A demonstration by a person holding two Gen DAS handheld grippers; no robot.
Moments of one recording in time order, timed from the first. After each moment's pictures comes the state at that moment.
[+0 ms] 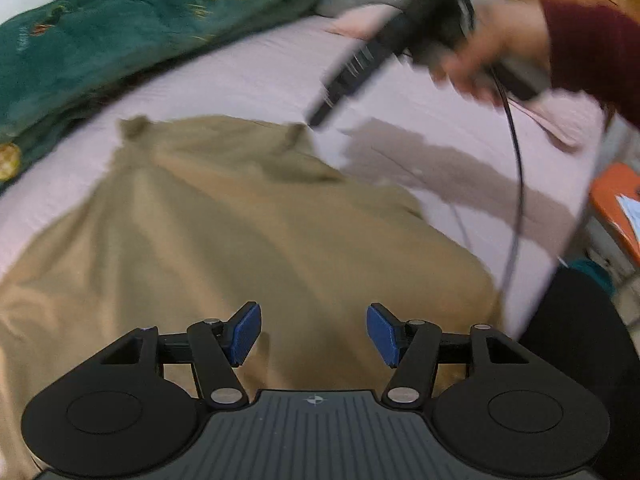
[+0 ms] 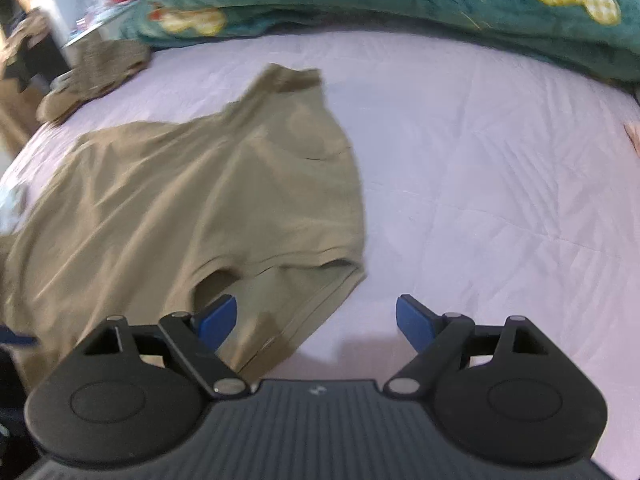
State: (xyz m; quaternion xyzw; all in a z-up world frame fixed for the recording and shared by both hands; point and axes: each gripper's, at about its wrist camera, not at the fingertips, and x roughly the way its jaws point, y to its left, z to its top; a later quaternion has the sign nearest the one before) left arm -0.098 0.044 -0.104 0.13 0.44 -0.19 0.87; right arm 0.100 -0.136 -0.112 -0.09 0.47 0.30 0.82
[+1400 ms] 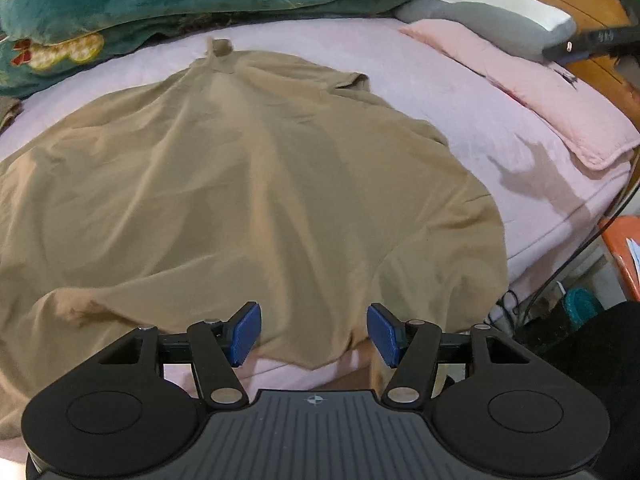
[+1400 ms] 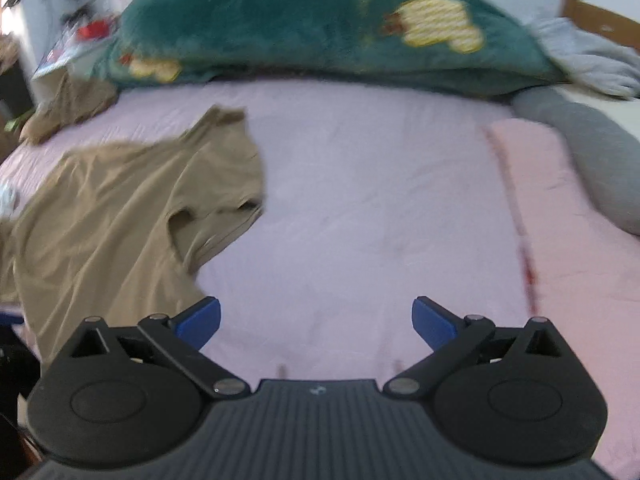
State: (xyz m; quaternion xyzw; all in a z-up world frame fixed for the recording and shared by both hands) left arm -0.196 0.097 -0.133 0.01 0.44 -0.11 0.89; right arm -0.025 -0.272 -0.043 -0.05 0.41 0.19 0.89
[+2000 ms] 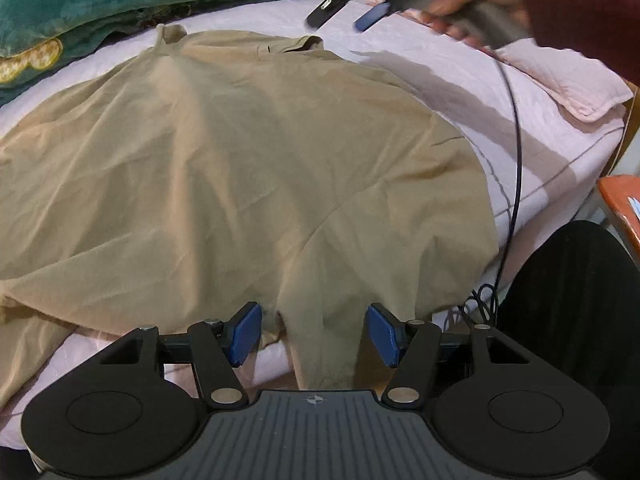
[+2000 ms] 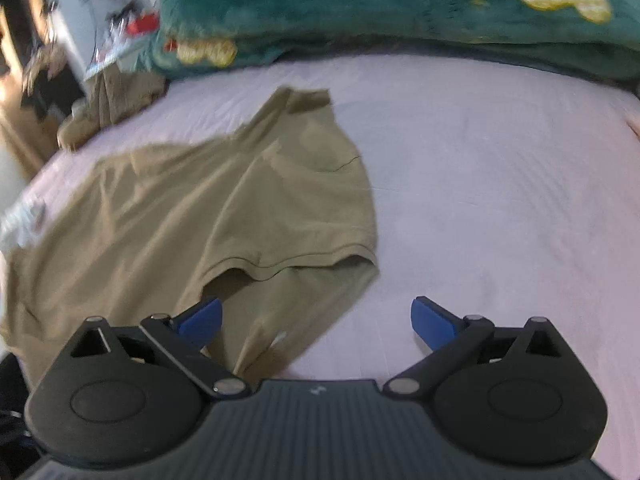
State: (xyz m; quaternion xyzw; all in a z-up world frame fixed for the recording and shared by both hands) left arm -0.198 0.047 -0.179 0.05 0.45 -0.12 0.88; right arm 0.114 -0.131 -0.157 -0.05 0.44 0.32 0.84
